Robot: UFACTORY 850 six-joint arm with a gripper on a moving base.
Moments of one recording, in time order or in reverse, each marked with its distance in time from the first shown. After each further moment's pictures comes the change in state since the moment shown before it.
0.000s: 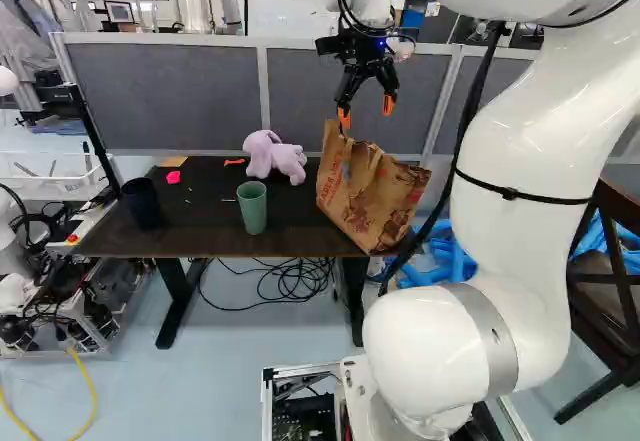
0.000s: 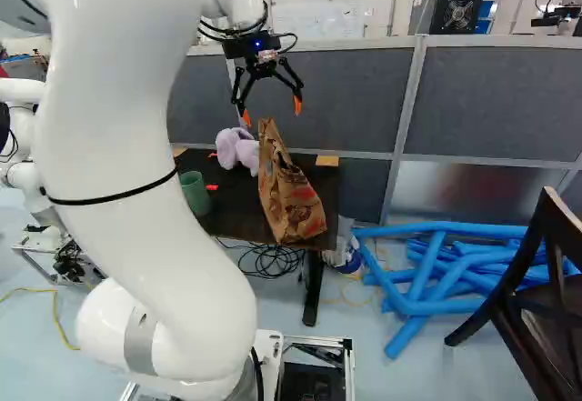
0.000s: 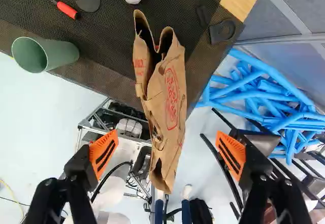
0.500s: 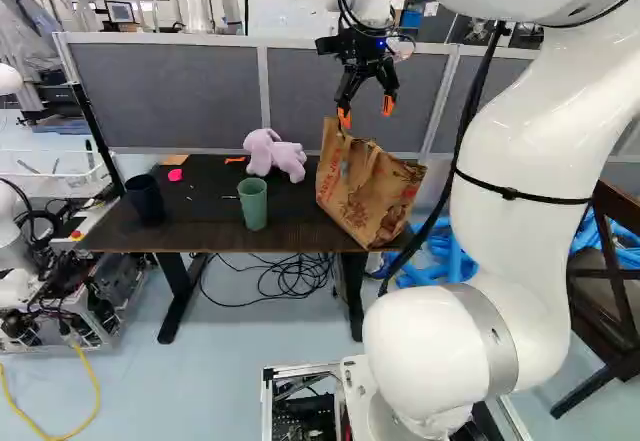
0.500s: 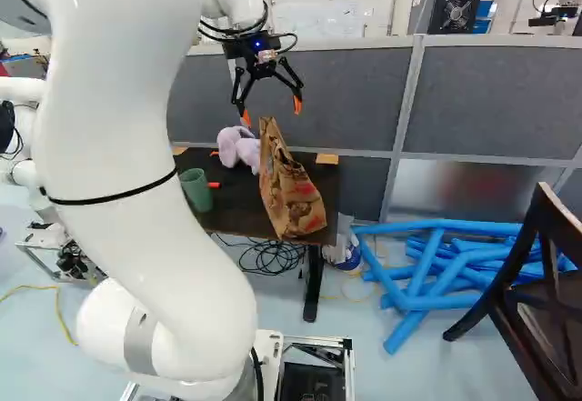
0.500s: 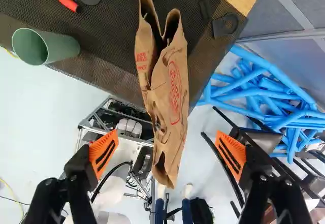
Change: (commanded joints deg) arm 0.0 0.0 0.0 0.0 0.0 0.0
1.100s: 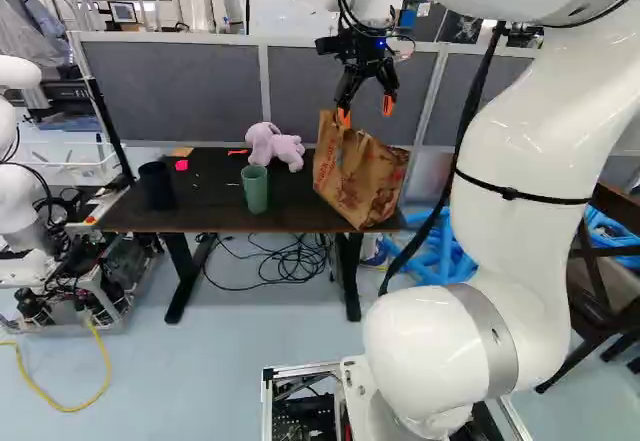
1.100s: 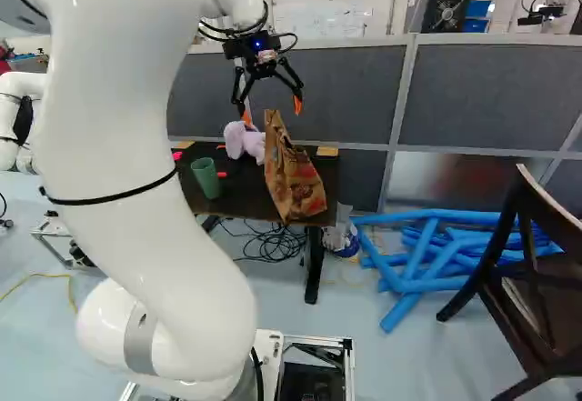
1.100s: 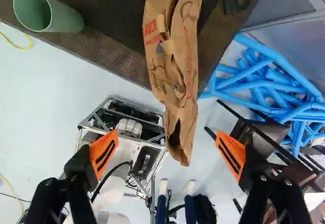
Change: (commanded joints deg) arm 0.0 0.0 0.0 0.0 0.0 0.0
